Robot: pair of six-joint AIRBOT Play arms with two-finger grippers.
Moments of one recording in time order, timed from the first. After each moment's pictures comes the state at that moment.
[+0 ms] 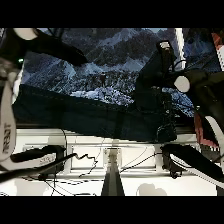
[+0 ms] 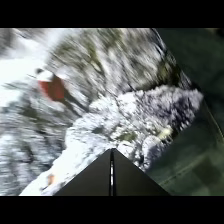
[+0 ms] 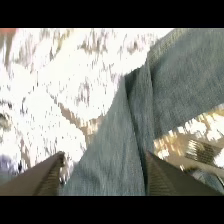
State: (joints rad) left arm -0.20 -1.34 1.59 1.06 -1.31 -1.07; right arm 0.37 -1.08 1.01 -1.57 0.88 1.68
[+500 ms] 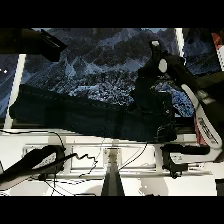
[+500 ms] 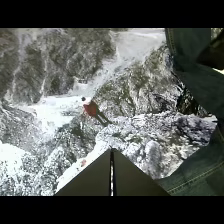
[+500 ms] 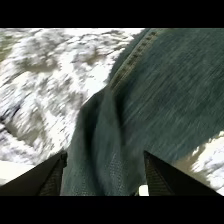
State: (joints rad) left arm -0.18 -1.10 1.59 1.13 -1.30 -1.10; right arm 0.26 -1.53 1.27 -1.57 0.91 1.71
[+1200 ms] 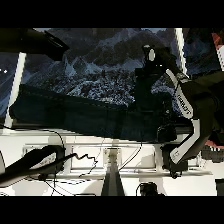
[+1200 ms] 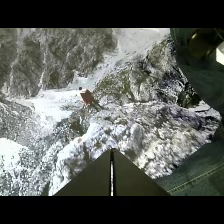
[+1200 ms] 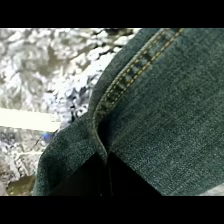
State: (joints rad) left arm -0.18 -1.16 1.59 1.13 -1.30 -1.10; right arm 0.24 -1.89 1.64 -1.60 1.17 1.70
